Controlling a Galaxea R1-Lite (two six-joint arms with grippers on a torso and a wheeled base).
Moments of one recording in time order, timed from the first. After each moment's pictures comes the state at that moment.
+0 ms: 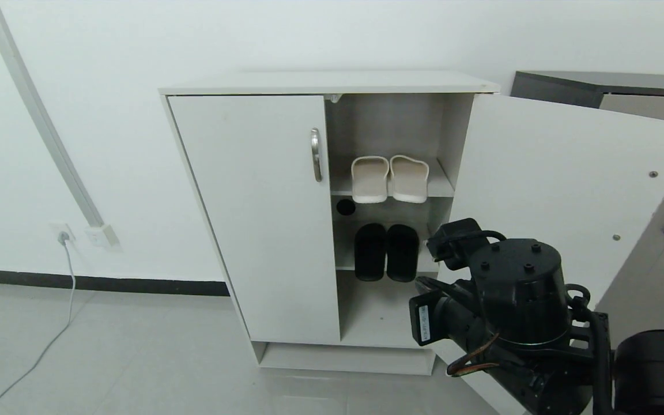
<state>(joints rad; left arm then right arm) 0.00 0.00 0.00 0.00 0.04 -0.10 0.94 1.73 -0.79 -0.60 -0.57 0.19</state>
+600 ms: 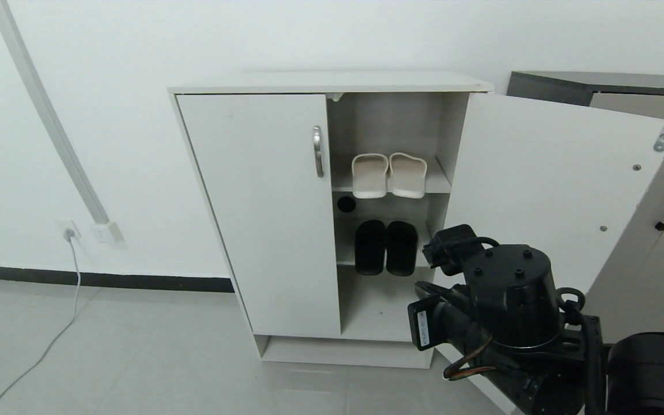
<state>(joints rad) 0.00 0.00 0.00 0.00 0.04 -0.10 0.93 1.75 -0.79 -0.60 -0.57 0.18</state>
